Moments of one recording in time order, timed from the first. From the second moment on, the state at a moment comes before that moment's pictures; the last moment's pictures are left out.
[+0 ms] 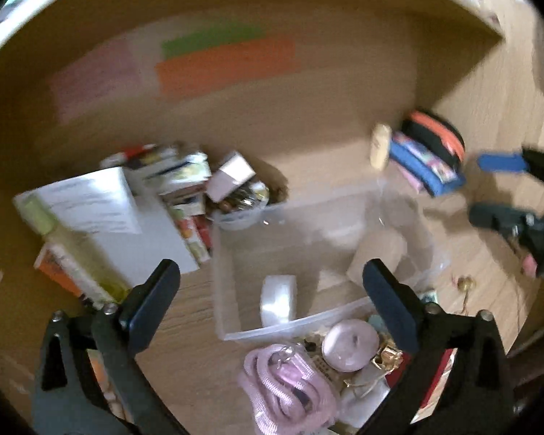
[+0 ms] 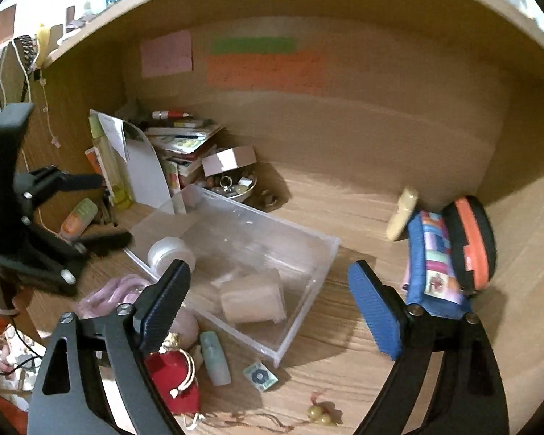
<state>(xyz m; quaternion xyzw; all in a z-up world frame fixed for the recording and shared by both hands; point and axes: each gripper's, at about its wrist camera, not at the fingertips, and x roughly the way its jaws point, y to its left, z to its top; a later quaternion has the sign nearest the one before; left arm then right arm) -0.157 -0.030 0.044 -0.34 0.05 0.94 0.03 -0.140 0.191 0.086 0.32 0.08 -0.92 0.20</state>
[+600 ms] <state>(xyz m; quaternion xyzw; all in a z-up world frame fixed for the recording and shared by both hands) -0.136 -0.047 -0.029 -0.44 0.03 0.90 -0.01 -0.101 0.232 0.043 0.34 0.11 -0.93 0.14</state>
